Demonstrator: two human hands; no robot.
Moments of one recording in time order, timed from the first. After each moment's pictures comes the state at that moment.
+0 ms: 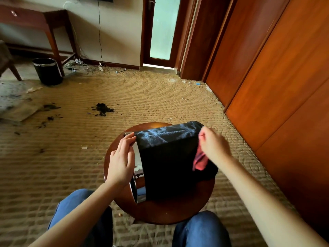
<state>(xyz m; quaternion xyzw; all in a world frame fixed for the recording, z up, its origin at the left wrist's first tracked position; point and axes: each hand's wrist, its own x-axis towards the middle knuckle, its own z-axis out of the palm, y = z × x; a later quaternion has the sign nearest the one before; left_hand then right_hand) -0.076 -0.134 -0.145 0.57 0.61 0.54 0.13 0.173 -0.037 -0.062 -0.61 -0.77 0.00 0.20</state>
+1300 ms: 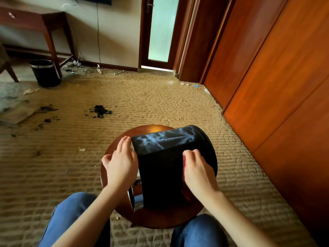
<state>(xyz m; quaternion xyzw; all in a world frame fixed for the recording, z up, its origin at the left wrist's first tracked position) -0.055 -0.133 -0.119 0.50 0.78 0.37 0.08 0.155 -0.107 -0.095 -0.52 -0.83 -0.11 0.19</state>
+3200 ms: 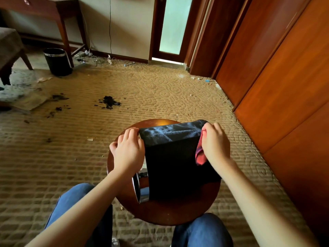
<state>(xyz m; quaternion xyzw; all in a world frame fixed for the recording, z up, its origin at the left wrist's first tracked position) -0.065 -0.113 -0.116 0.49 0.79 0.36 0.09 0.148 -0.025 -0.073 -0.61 -0.75 -0.06 0.24</state>
